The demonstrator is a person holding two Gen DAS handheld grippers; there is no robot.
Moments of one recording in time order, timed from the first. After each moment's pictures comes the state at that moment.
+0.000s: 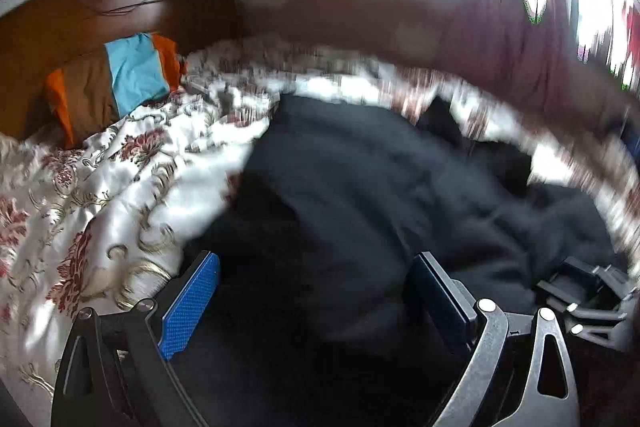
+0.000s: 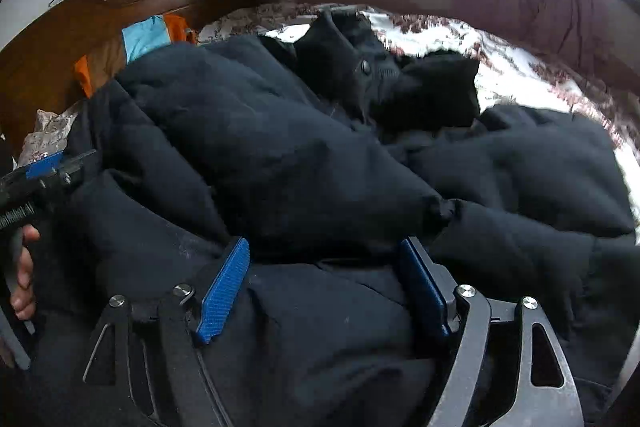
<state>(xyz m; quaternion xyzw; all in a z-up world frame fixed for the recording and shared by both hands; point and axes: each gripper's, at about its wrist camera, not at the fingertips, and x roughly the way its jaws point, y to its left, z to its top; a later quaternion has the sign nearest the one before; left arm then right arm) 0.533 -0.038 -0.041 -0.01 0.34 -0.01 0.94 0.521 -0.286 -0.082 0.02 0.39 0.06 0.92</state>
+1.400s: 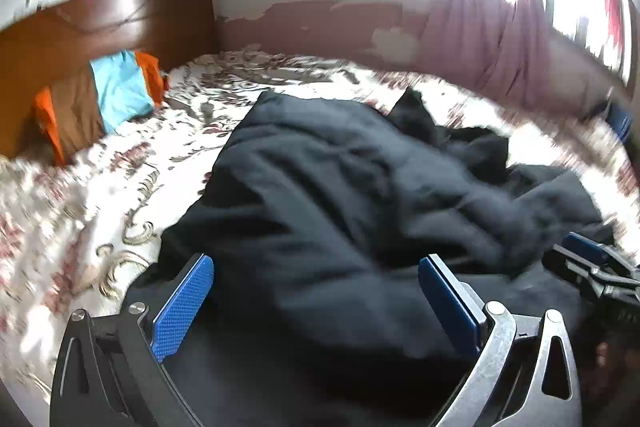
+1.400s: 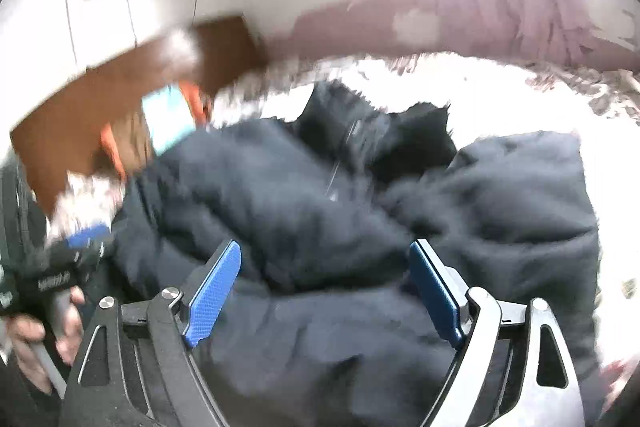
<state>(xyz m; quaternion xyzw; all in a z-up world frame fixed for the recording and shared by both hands) 0.505 -0.048 -0.028 -0.03 0.31 -0.06 0.95 0.479 -0.330 -0.033 0.11 0.28 0.08 0.95</state>
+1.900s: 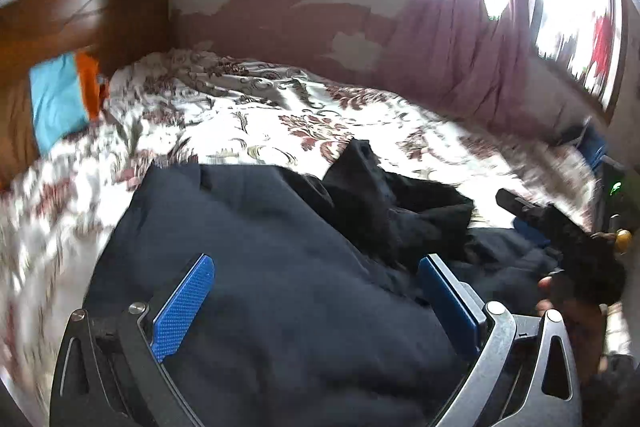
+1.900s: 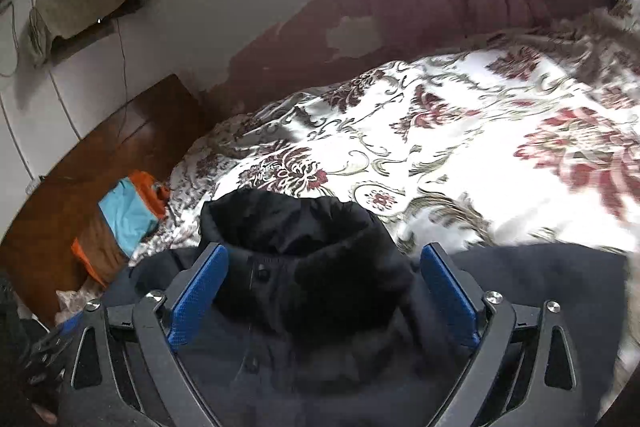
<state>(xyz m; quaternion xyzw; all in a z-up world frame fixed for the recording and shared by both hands) 0.632 -0.117 0.009 -0.04 0.32 -0.11 0.94 0.650 -0.427 -0.040 0.24 0.27 0.04 0.93</state>
